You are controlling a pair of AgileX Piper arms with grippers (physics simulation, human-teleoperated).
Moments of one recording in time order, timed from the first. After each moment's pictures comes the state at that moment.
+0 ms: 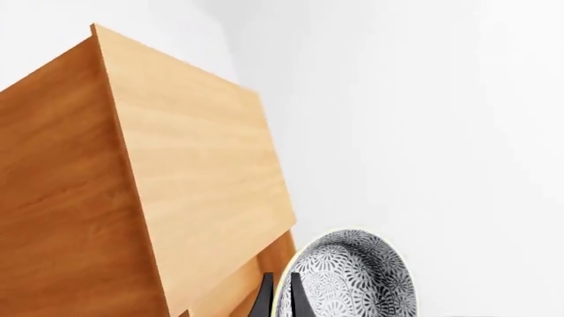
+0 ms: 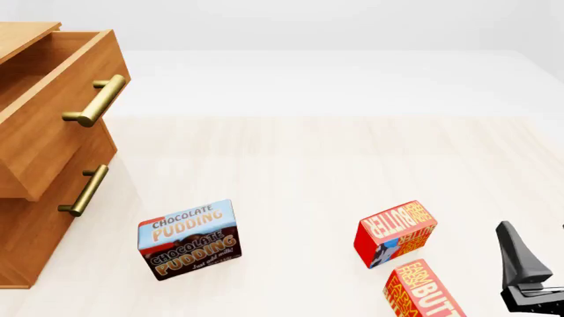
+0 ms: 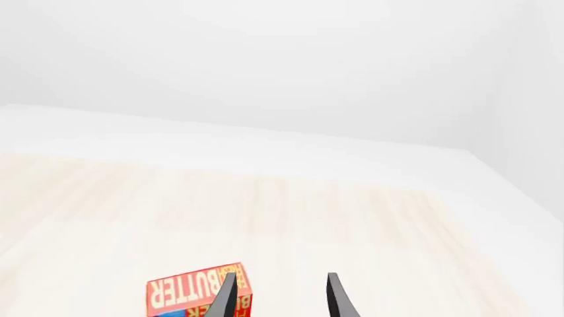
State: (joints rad) left arm 0.58 0.72 -1.05 0.56 -1.14; right arm 0.01 0.02 -0.01 0.01 -0.11
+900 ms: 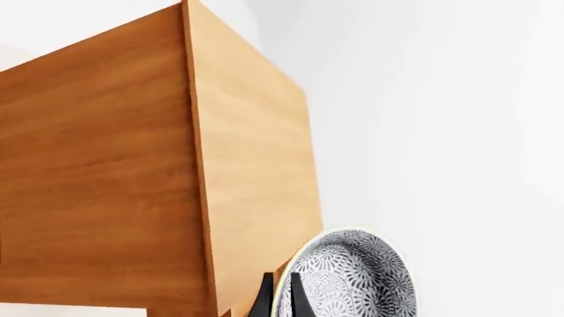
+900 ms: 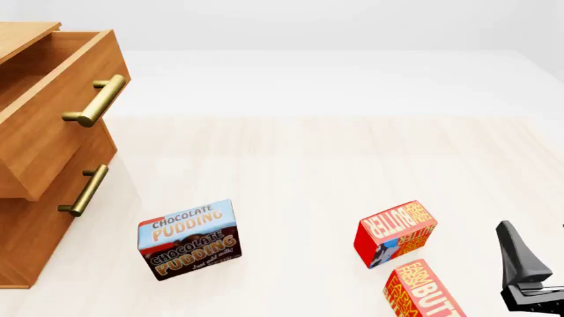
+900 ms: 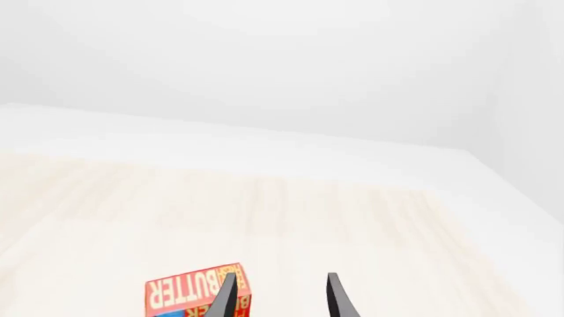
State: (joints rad) left arm 0.61 0.70 -0.91 0.53 -1.27; right arm 0.01 0.03 -0.01 0.00 -0.11
